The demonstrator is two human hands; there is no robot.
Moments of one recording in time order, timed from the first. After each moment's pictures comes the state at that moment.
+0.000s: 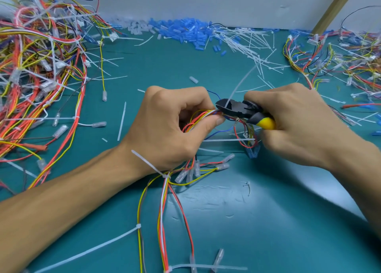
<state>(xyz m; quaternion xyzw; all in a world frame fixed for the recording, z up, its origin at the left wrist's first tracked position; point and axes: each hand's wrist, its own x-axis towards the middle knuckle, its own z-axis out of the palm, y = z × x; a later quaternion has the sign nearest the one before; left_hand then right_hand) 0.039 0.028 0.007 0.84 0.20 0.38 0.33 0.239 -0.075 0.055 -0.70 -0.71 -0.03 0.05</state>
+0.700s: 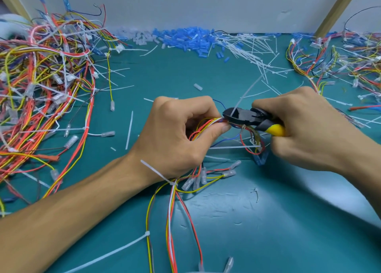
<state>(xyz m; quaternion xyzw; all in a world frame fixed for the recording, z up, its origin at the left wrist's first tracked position) 0.041 0.028 0.009 0.85 0.20 0.37 0.32 0.243 -0.076 0.056 -0.69 -0.71 -0.01 0.09</state>
